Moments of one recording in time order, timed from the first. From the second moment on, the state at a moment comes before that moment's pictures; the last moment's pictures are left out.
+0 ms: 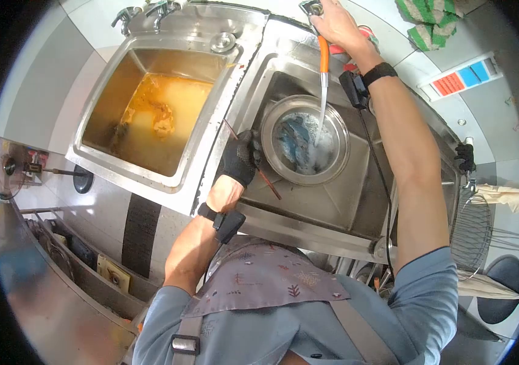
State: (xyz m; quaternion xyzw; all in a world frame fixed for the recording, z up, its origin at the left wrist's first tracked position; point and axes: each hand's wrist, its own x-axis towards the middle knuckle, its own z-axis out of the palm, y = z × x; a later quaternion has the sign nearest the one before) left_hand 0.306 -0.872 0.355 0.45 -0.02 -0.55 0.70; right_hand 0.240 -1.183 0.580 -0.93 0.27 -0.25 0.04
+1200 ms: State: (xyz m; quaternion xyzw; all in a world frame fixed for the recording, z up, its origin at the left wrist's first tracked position) left_hand 0.283 -0.893 0.337 0.51 -0.12 -0.58 0.62; right_hand 0.304 -1.155 0.547 -0.93 0.35 -0.10 0.00
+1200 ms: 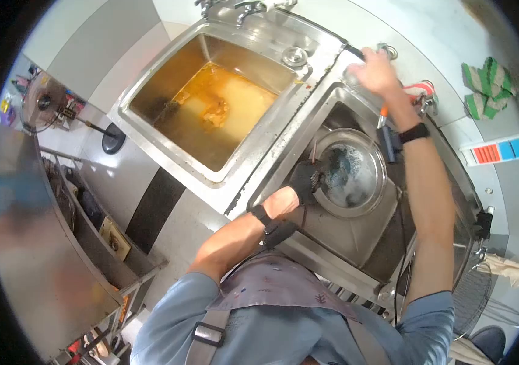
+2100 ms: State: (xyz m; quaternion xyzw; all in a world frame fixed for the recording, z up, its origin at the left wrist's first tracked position) left_hand 0.325 -0.967 0.186 0.82 -0.48 -0.22 0.23; right_hand -0.010 -1.139 0.274 -0.55 0.62 -0.04 0.56
